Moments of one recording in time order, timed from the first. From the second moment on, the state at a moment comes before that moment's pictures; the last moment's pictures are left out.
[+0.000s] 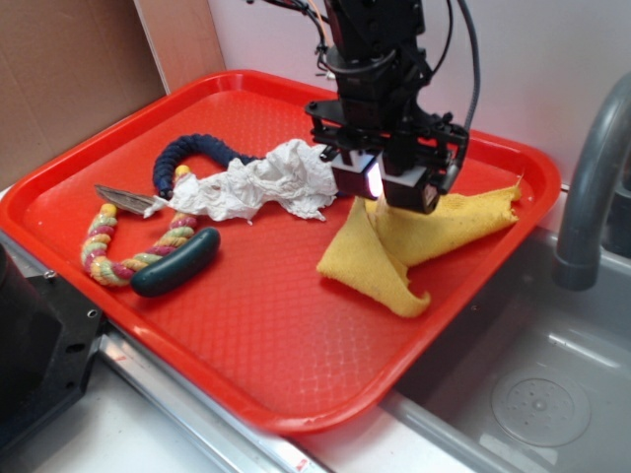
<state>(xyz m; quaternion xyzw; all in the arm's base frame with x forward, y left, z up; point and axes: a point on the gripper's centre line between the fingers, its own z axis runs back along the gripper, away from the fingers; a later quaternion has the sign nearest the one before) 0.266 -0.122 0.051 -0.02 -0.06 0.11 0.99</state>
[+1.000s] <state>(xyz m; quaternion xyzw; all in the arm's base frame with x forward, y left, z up) 0.259 -0.129 0.027 -0.02 -0.02 0.11 0.99</state>
